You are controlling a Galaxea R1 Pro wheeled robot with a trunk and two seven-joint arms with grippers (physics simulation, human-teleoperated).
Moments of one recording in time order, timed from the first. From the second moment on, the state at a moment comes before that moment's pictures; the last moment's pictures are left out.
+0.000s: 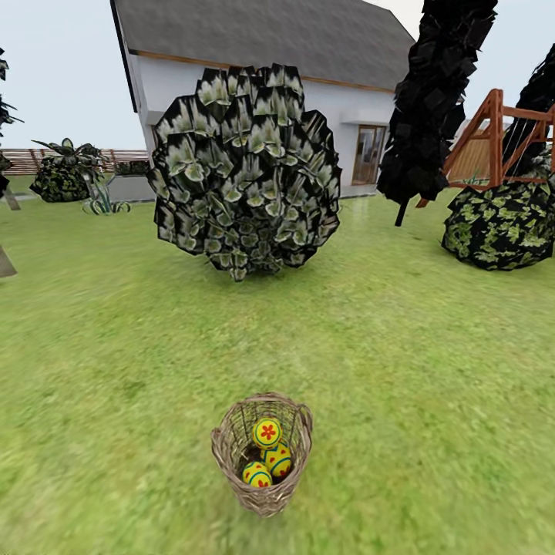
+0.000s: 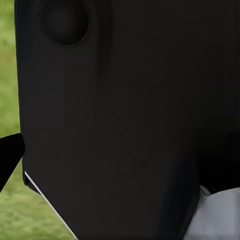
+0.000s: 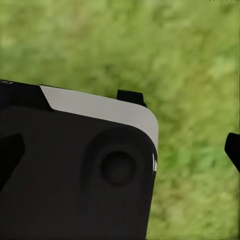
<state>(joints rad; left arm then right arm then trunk) 0.04 -0.05 0.10 -0.08 0.01 -0.07 -0.03 -0.08 -0.01 0.02 -0.11 0.12 -0.17 -0.01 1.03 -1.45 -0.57</state>
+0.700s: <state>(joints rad) -0.59 0.04 0.23 -0.74 0.01 0.70 -0.04 -0.81 -0.04 0.02 -0.62 0.14 0.66 0.00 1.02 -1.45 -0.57</state>
